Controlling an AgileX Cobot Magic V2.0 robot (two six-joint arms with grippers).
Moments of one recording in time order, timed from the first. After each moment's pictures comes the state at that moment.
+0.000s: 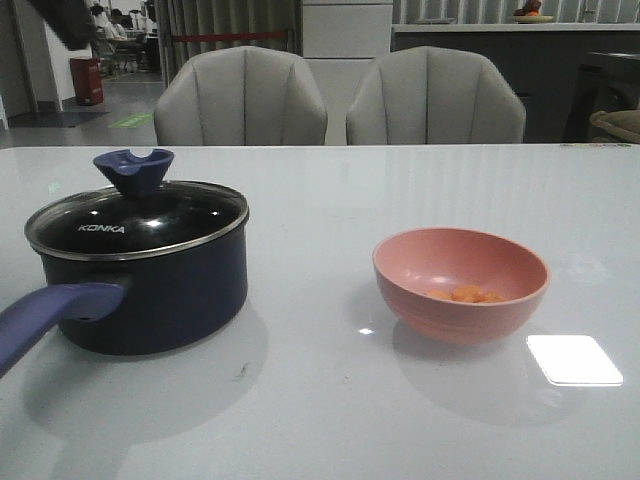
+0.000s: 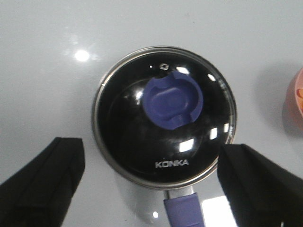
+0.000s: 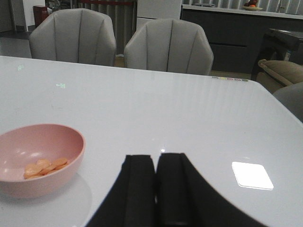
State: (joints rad) left arm -0.33 1.39 -1.26 -0.09 0.88 -0.08; right arm 0.08 -0.01 0.03 -0.10 0.08 0.09
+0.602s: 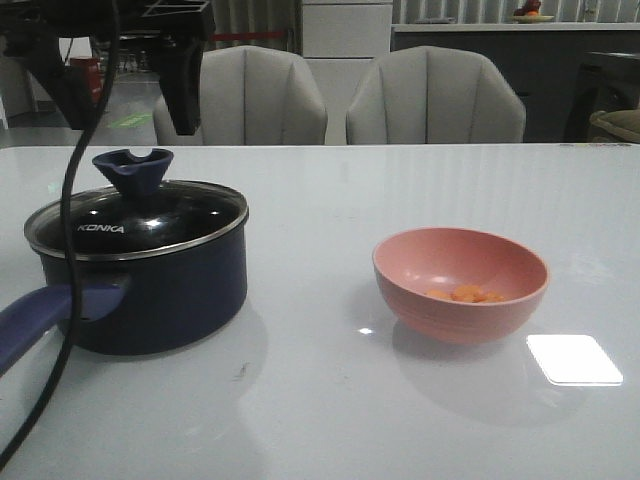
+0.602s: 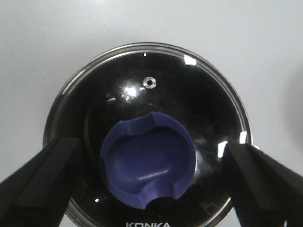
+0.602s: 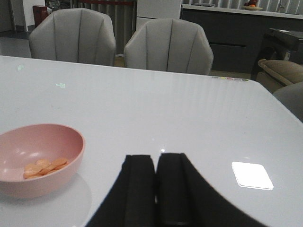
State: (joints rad) left arm -0.44 1.81 -1.63 0.07 1.10 -0.33; right arm 0.08 -0.01 0.03 -0.10 0.08 0.09
